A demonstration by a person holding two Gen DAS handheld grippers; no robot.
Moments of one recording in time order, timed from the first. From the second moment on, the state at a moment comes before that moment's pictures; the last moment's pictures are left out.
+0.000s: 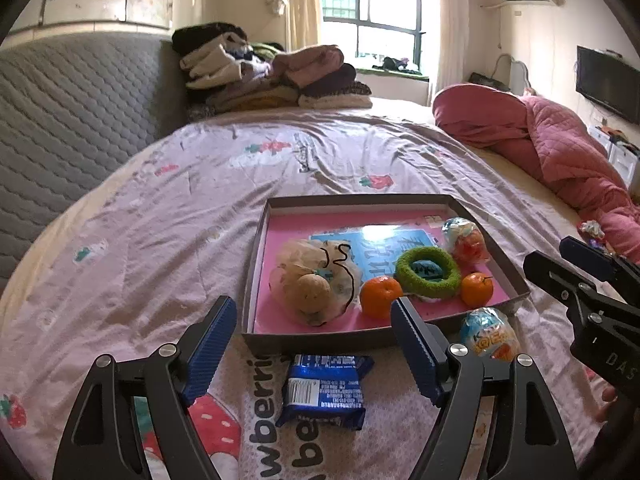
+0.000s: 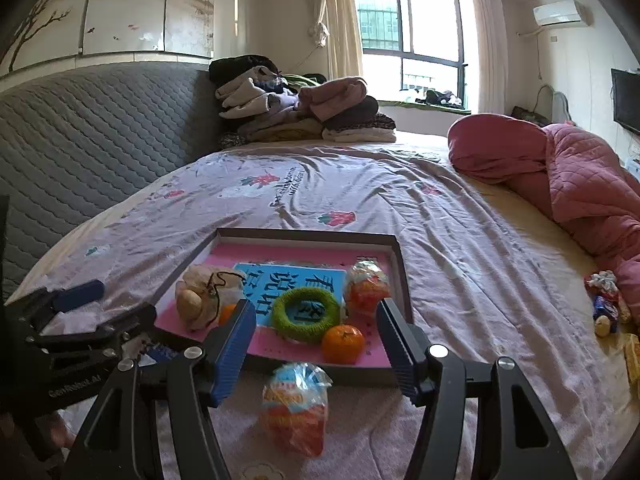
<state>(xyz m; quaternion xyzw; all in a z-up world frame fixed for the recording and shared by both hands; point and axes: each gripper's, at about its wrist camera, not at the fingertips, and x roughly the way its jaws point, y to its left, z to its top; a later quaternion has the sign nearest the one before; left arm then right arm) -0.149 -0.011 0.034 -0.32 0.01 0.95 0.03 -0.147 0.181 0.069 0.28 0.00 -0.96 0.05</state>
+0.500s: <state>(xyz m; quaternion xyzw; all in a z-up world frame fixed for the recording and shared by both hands) -0.124 -0.007 0.018 -0.34 0.02 0.94 0.05 -0.125 0.190 0.066 0.26 -0.02 -0.96 0.05</state>
